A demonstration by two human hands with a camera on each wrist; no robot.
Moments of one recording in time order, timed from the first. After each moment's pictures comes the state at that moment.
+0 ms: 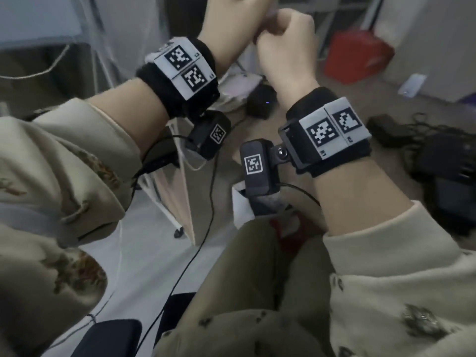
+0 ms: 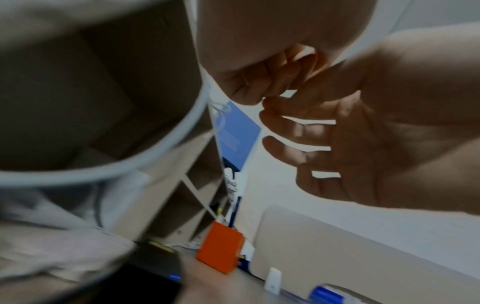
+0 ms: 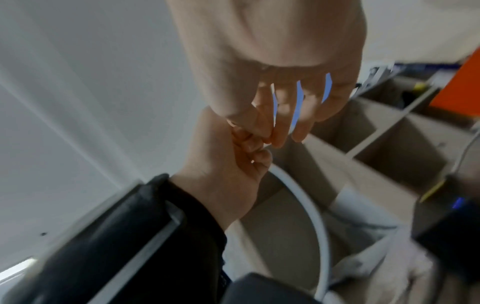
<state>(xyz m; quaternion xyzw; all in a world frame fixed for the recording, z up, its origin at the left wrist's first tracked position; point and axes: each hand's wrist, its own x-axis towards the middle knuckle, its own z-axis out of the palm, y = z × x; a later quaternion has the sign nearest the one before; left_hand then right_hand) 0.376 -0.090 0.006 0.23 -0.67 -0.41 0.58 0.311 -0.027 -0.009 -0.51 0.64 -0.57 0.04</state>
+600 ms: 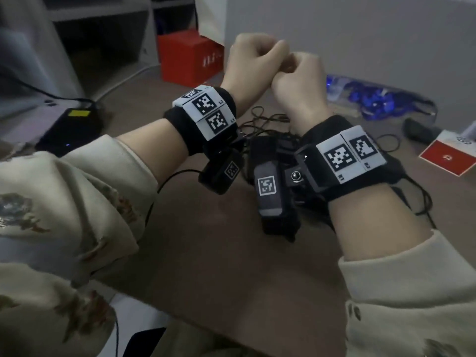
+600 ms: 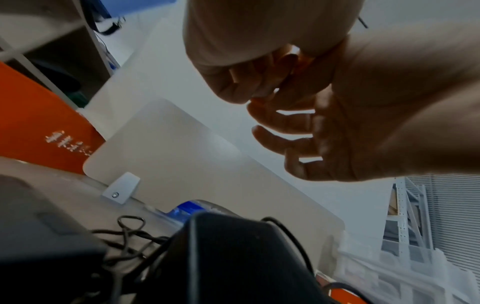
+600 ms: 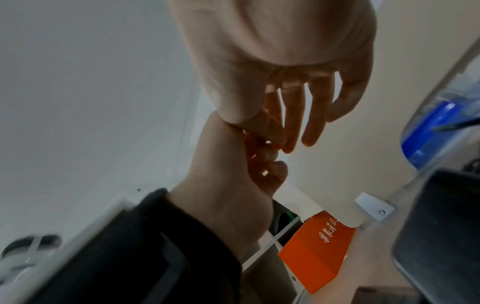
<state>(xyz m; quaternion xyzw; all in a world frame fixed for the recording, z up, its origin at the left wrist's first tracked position) 0.097 0.019 -0.006 0.06 -0.76 -0.50 0.41 0.058 0.094 -0.002 -0.31 0.79 -0.53 -0.02</state>
